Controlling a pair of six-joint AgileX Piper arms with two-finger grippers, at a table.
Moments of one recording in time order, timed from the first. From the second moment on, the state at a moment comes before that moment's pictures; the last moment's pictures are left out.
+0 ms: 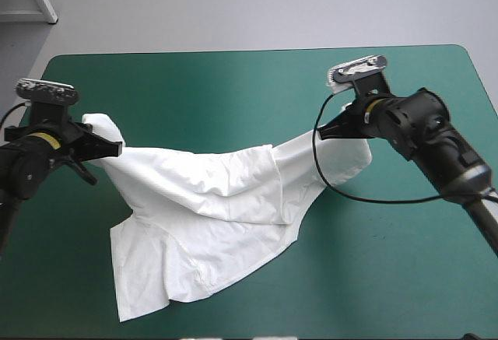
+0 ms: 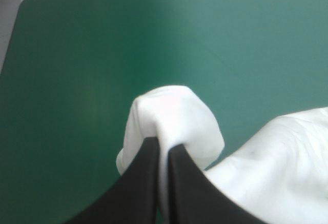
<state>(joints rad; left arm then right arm) -0.09 1.10 -1.18 0.11 0.80 0.06 0.46 1.42 -1.43 -0.26 0.87 0.15</state>
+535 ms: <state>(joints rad) -0.09 1.64 -1.12 0.13 0.19 -0.04 0.46 1.83 -1.44 -0.52 0.41 0.35</state>
